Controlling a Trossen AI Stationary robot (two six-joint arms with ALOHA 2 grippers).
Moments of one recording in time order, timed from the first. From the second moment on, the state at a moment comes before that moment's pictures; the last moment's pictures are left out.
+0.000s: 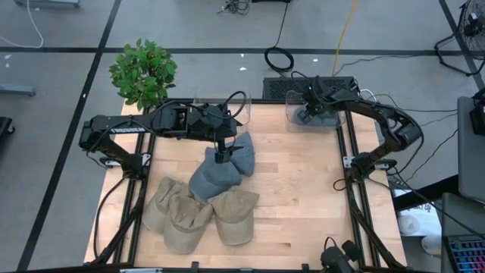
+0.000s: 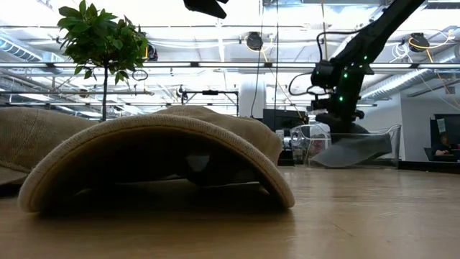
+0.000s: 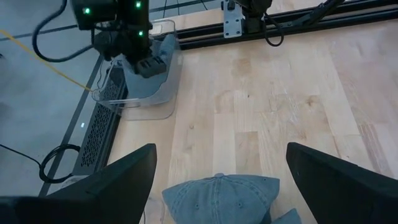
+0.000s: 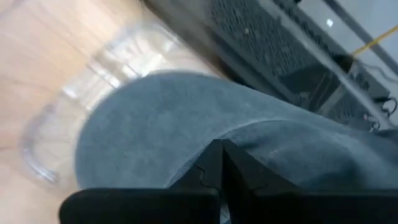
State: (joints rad) left arm 0.06 1.50 1.56 -0.68 -0.13 0.17; right arm -0.96 1.54 0.91 -0.52 0.16 -0.13
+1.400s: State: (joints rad) left arm 0.06 1.50 1.56 -0.84 -0.14 -0.07; right arm -0.39 0.99 0.64 0.04 -0.32 -0.03
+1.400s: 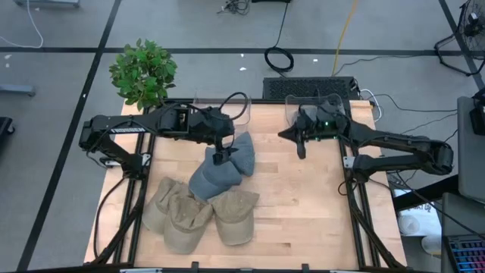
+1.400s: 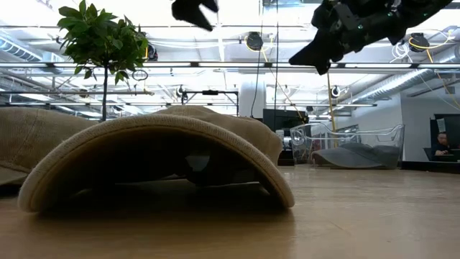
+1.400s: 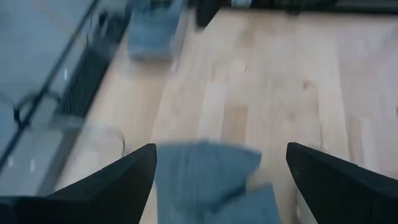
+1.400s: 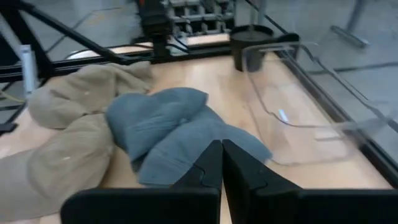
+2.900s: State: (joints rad) left arm -0.05 1.16 0.87 -0.54 -0.16 -0.44; right arm -0.35 0.67 0.60 -0.02 -0.60 -0.09
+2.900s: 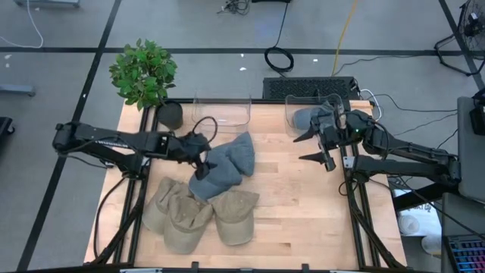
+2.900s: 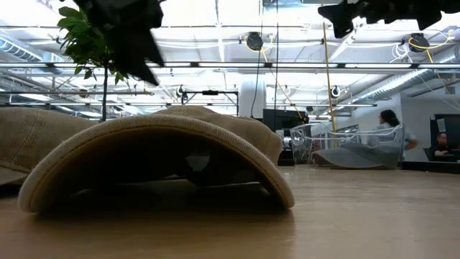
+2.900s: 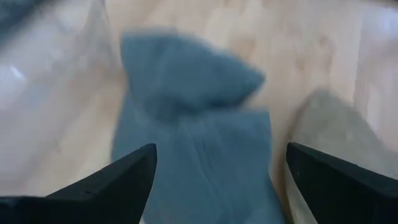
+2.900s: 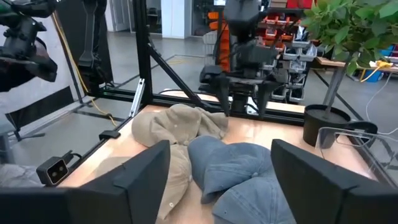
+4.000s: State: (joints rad) left arm -0.12 1.48 0.94 -0.70 -0.15 -0.64; right arm -0.35 0.67 0.60 -0.04 -0.60 -0.20
